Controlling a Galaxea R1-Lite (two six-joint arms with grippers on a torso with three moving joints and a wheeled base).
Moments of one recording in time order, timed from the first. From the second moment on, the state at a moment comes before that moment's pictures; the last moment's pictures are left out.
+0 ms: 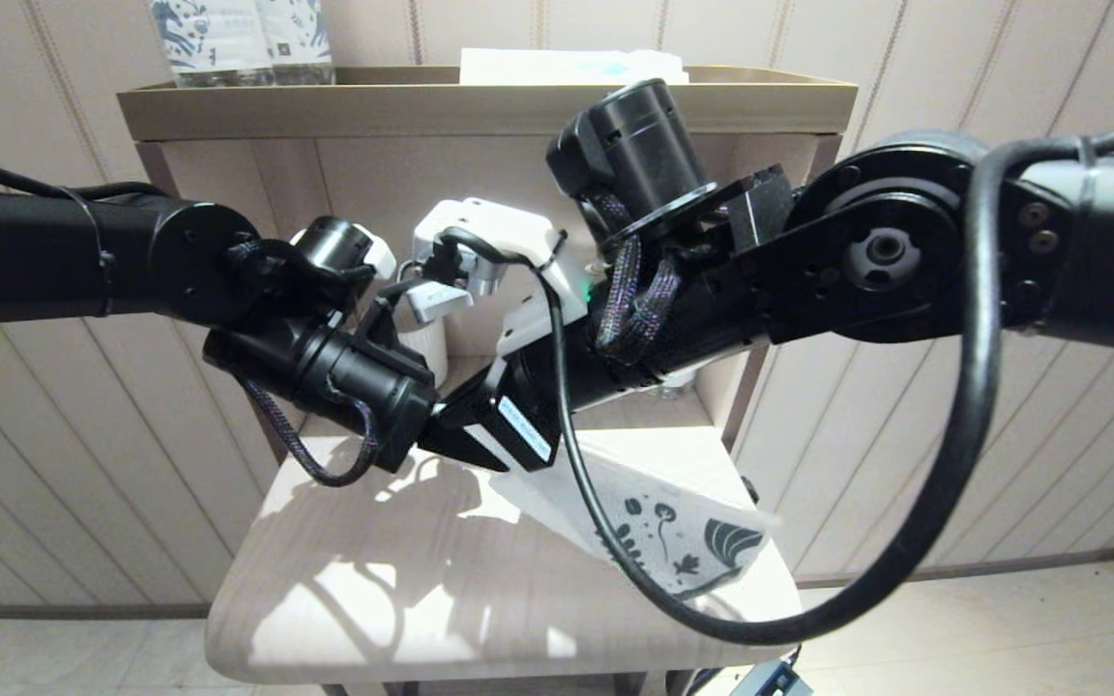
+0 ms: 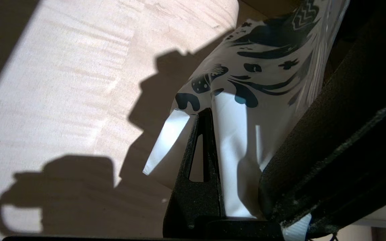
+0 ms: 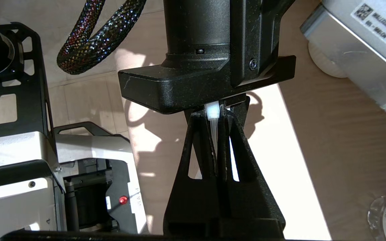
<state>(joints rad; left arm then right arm) -0.44 1.95 -1.63 0.72 -0.91 0.51 0.83 1.99 -1.95 0.49 0.33 -0.39</state>
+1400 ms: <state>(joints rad) -0.44 1.96 -1.64 0.72 -0.91 0.51 0.74 1.90 -1.83 0.47 0.33 -0.39</state>
